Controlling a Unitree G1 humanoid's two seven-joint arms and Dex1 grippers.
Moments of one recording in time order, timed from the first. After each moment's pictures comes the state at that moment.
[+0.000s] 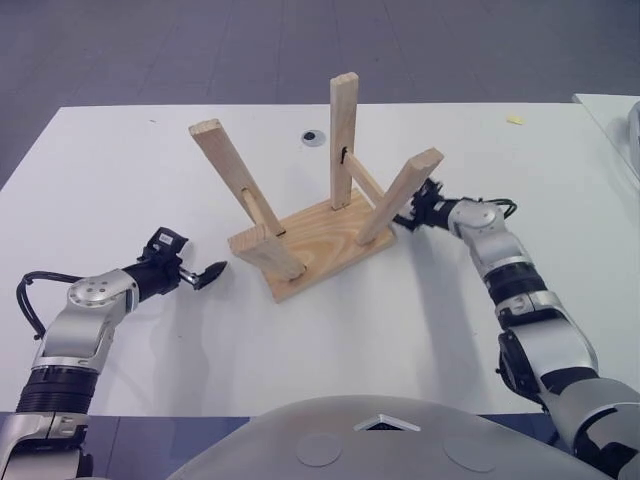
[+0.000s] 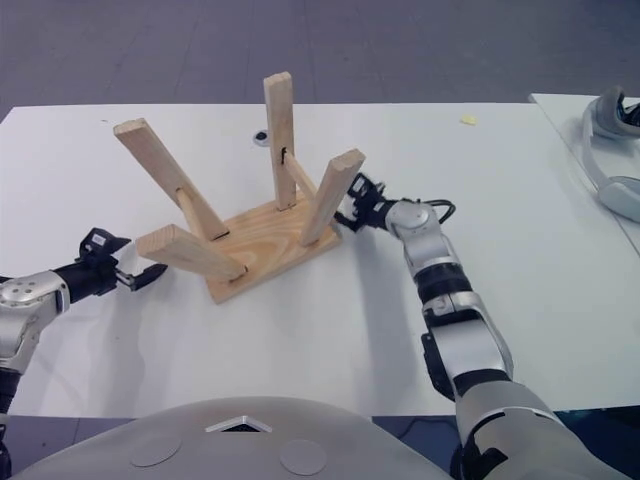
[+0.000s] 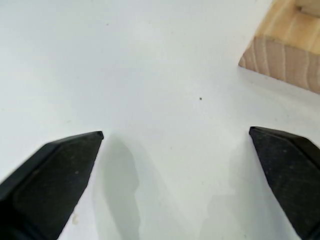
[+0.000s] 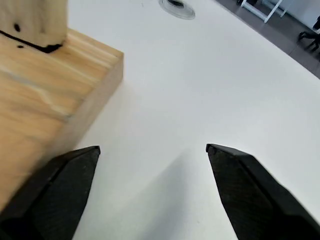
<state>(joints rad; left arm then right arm) 0.08 0.75 0.03 0.07 -0.30 0.34 -0.64 -0.50 -0.37 0.28 0.63 -0.13 -0.02 0.70</state>
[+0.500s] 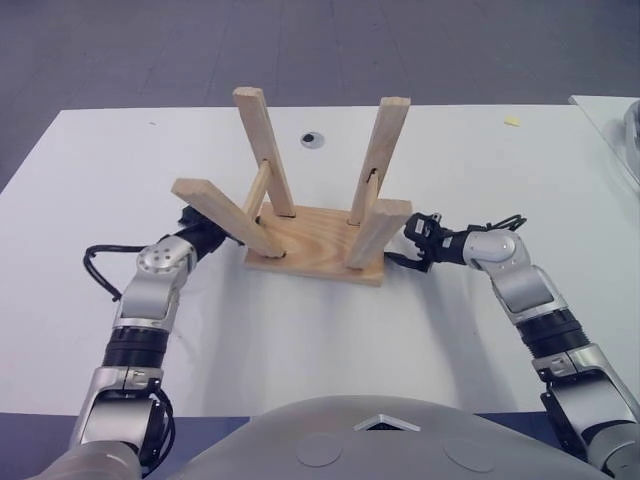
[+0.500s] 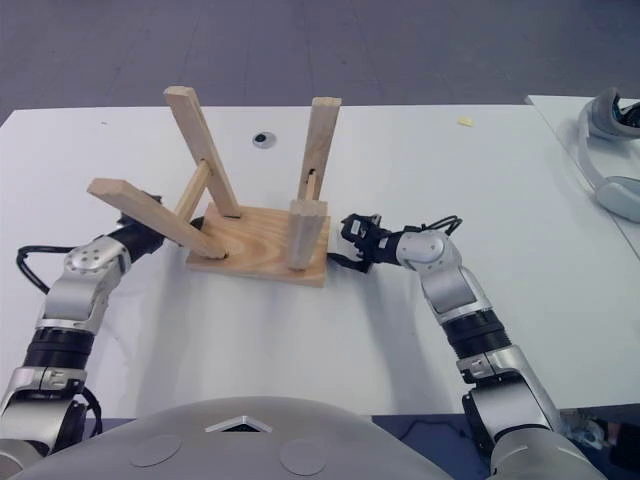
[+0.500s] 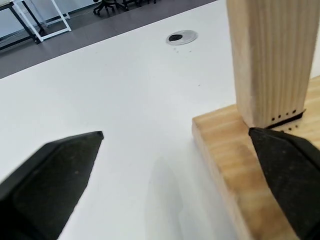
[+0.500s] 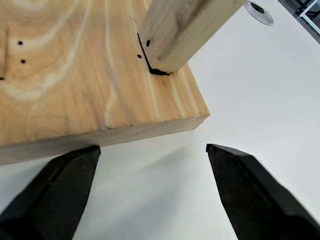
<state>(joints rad) -0.16 0.43 -0.04 0.15 -0.16 0.27 -0.47 -0.23 -0.53 0.29 0.11 -0.07 0.24 0.85</state>
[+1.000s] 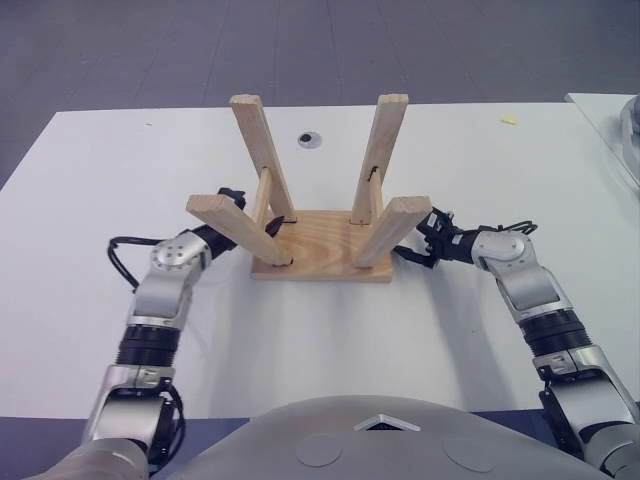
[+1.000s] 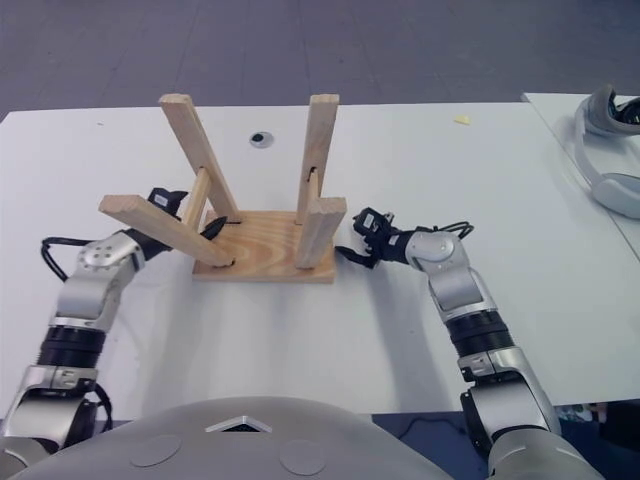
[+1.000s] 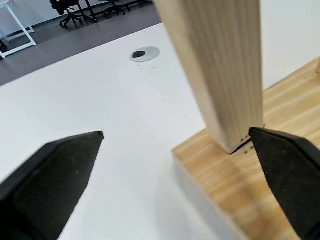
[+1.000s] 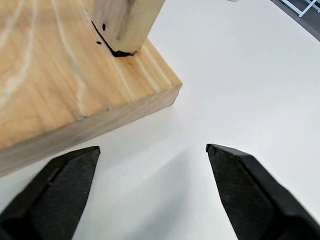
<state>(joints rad) -0.14 0.57 0.02 0.10 -0.17 0.24 -0.64 -0.24 -0.52 0.21 0.21 -0.03 0.22 0.81</state>
